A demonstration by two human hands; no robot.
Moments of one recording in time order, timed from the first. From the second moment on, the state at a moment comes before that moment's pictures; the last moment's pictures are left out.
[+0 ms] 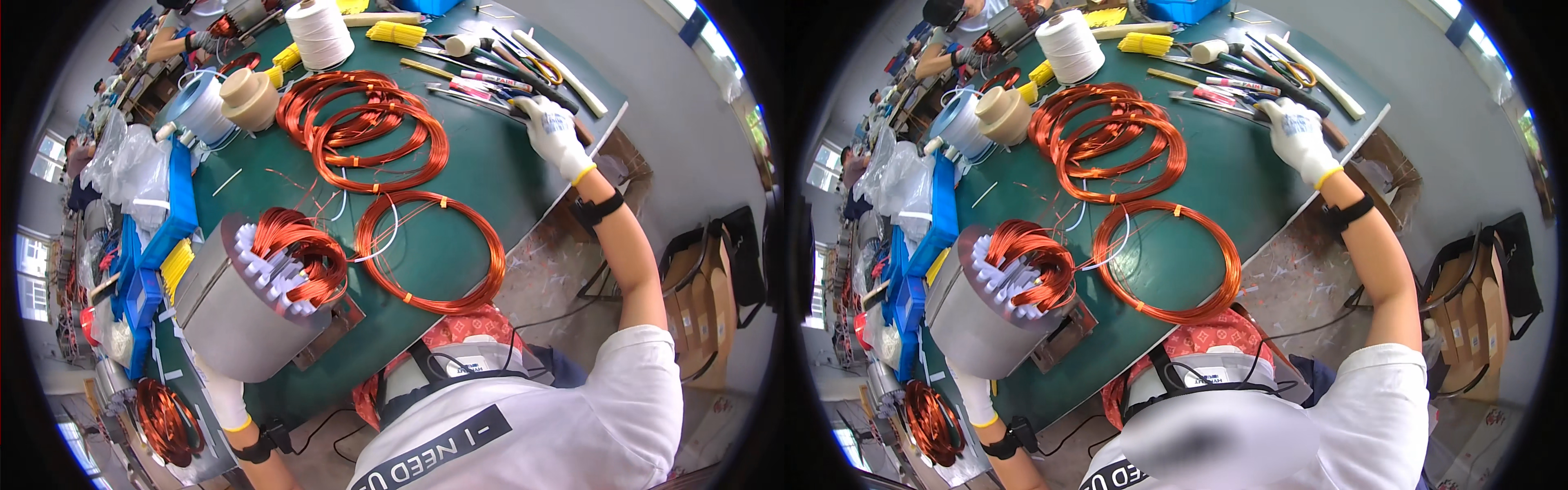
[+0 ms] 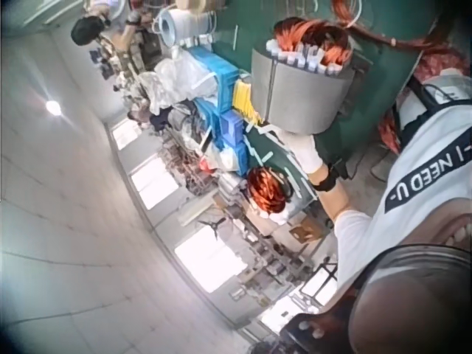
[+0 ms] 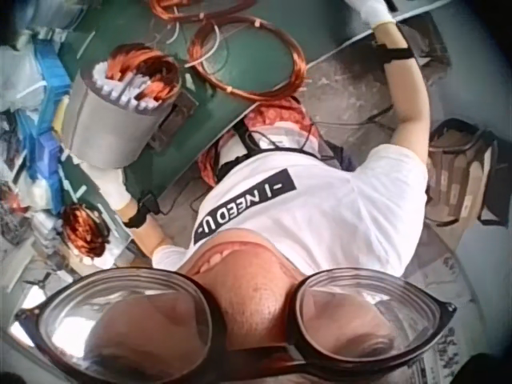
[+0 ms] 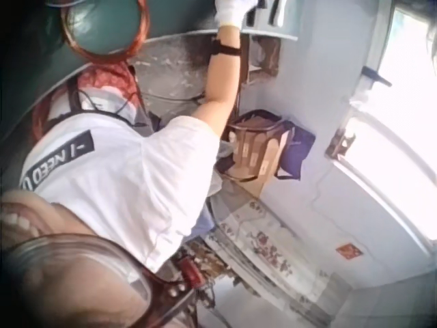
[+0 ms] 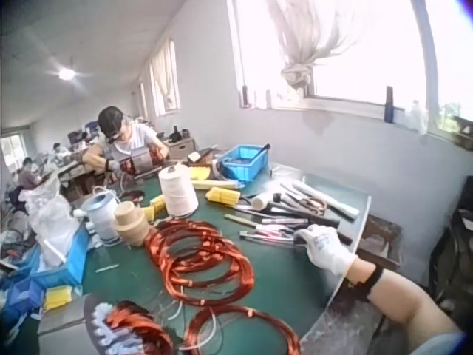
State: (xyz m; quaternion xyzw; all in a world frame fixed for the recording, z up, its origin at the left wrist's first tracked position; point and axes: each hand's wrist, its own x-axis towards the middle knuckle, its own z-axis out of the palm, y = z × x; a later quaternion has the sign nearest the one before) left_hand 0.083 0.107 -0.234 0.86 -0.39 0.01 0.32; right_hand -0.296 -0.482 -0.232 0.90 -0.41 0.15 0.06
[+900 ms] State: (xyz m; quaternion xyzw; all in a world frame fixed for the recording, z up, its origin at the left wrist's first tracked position) left_hand 0.064 0.074 -0.207 0.86 -0.34 0.03 0.37; right_hand -0.375 -0.370 -0.198 0.91 -0.30 0.24 -0.17
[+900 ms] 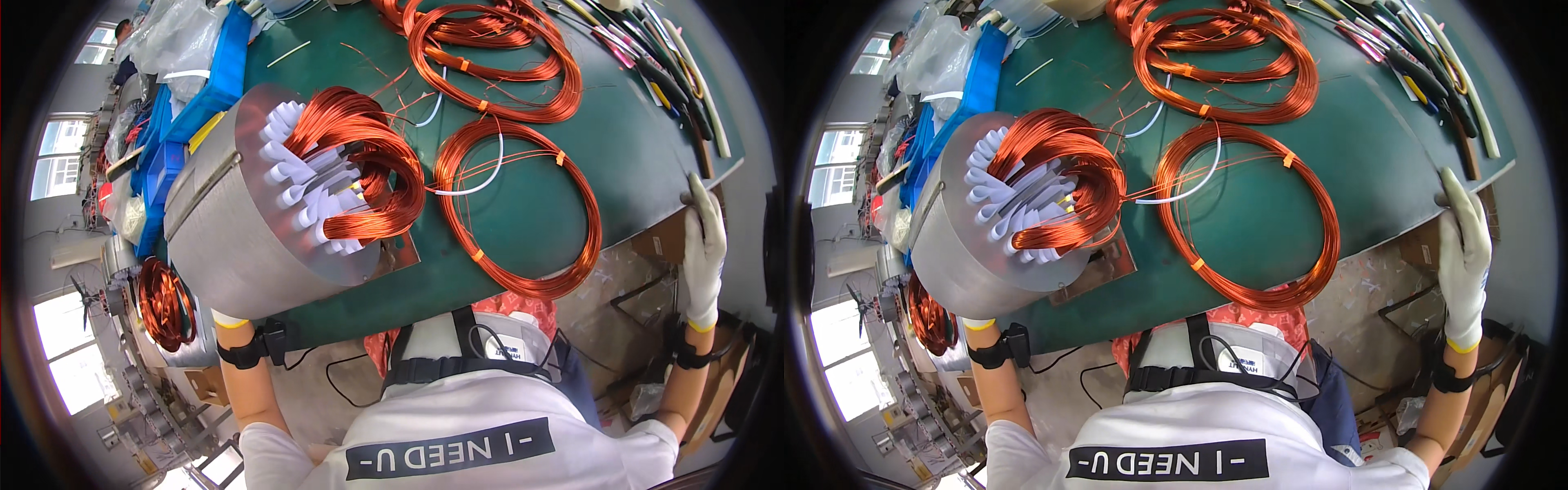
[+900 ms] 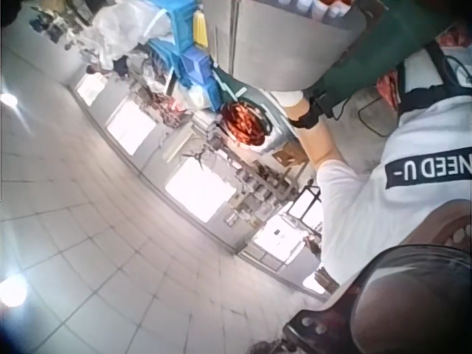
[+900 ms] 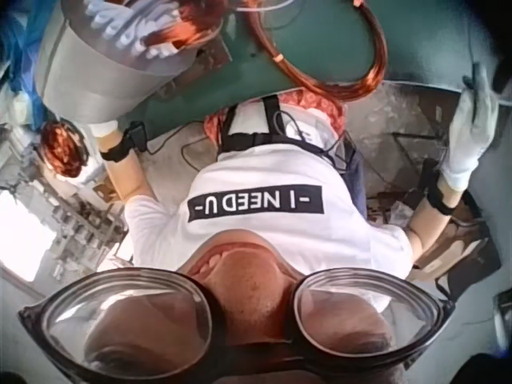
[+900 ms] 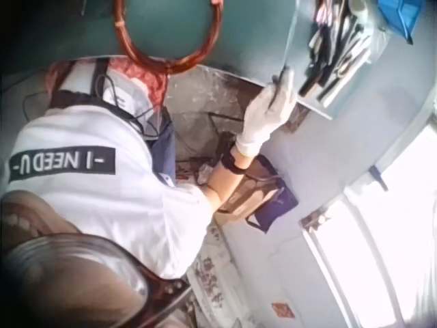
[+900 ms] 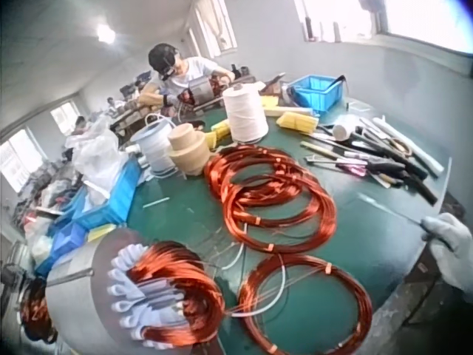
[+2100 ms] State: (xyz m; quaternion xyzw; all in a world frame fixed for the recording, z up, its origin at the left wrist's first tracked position) left_hand 0.056 0.026 -0.223 0.87 -0.36 0.04 0.33; right_hand -0.115 -0.329 -0.190 0.92 0.24 0.19 -0.25
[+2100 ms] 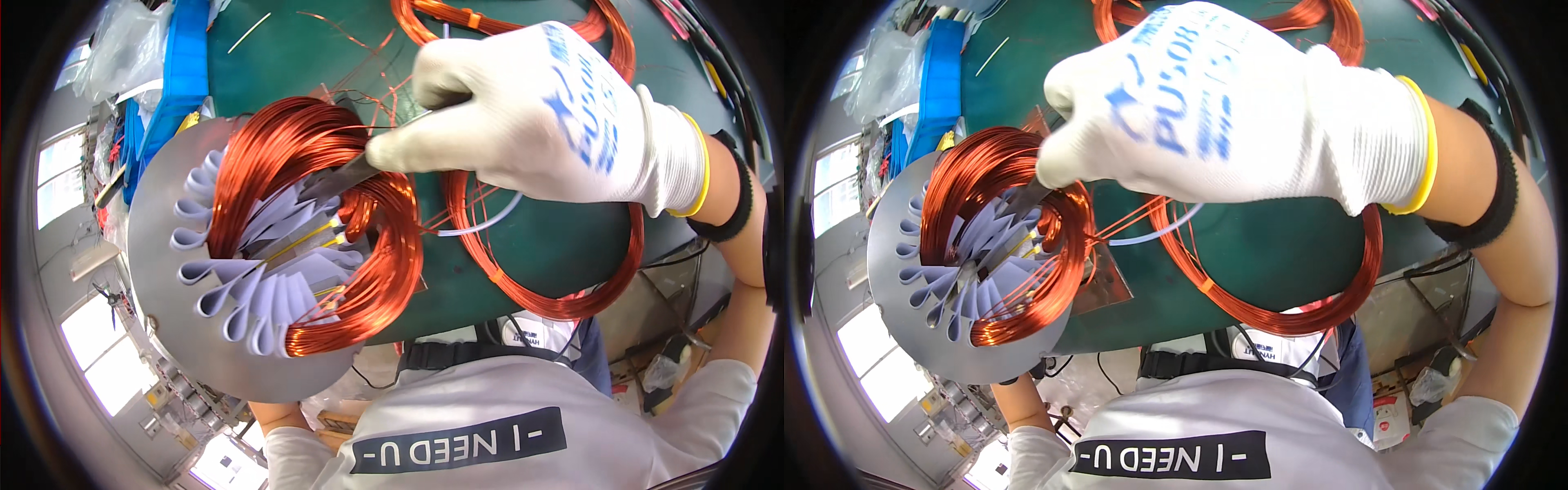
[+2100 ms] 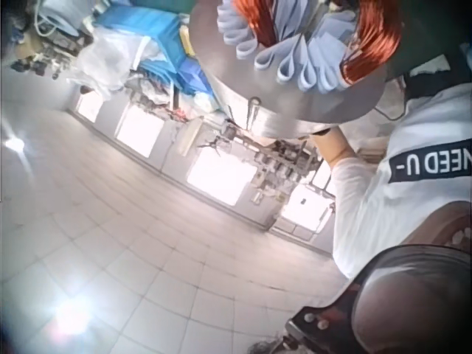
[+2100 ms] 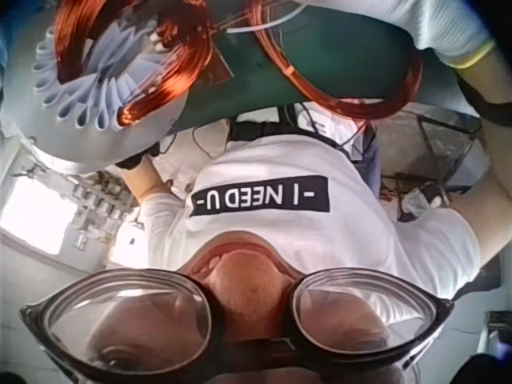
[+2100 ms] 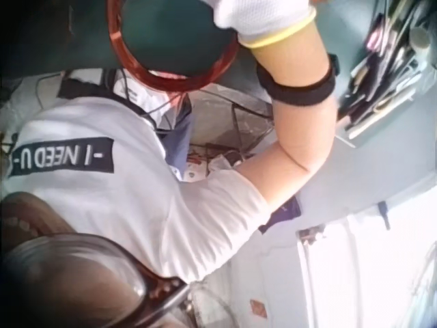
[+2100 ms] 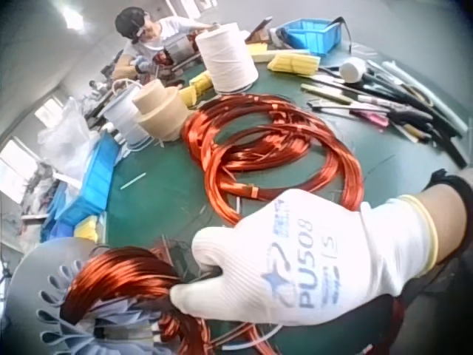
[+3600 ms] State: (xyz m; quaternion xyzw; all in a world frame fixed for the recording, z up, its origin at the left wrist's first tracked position) left_hand 0.055 0.112 -0.243 0.81 -0.28 -0.14 0.50; right_hand -0.282 -0.498 -0.216 0.94 -0.26 0.21 0.02
